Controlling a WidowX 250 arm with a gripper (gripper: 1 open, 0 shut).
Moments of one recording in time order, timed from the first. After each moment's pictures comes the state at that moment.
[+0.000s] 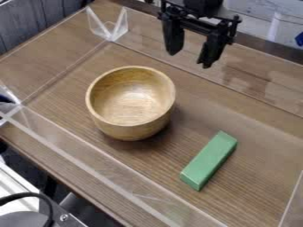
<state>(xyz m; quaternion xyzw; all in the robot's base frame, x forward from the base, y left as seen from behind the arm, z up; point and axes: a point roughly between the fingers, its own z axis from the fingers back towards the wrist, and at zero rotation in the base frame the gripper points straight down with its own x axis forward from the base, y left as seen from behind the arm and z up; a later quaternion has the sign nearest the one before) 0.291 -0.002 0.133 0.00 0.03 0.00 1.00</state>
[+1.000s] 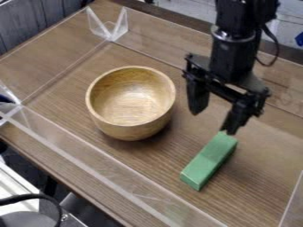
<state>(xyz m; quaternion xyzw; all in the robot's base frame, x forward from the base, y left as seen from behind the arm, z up) 0.245 -0.079 0.096 -0.02 0.04 -0.10 0.99</state>
